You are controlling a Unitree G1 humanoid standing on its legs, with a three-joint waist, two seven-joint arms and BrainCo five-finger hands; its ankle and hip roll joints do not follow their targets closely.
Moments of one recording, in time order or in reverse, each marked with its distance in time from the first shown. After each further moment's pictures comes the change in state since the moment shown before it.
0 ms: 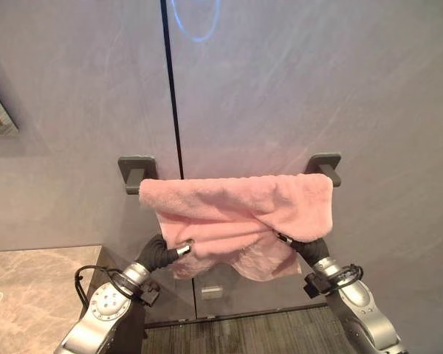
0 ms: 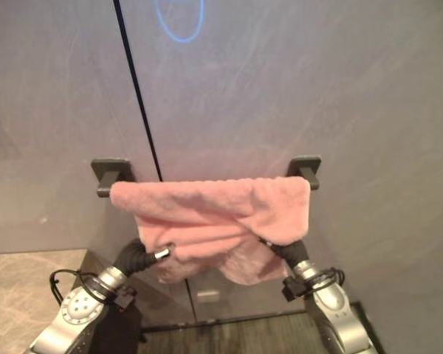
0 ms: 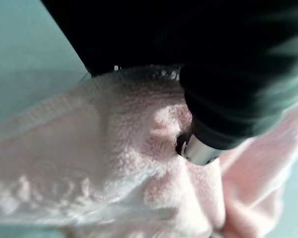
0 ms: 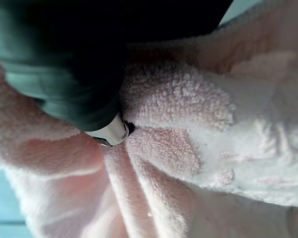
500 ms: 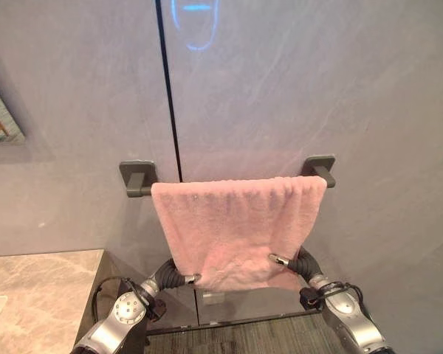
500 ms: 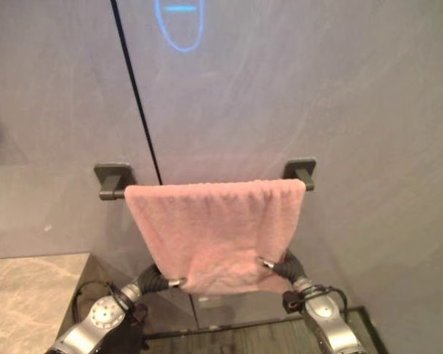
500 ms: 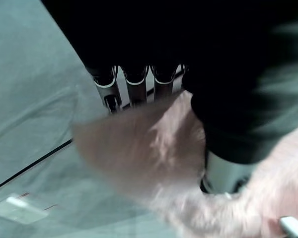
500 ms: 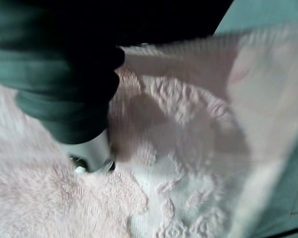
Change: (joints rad) left arm -0.064 -0.053 -0.095 0.349 0.200 0.012 0.041; right arm -0.050 0.028 0.035 0.349 -0.104 -0.001 -0.096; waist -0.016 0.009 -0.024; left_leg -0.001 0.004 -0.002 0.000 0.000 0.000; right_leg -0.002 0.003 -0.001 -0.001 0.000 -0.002
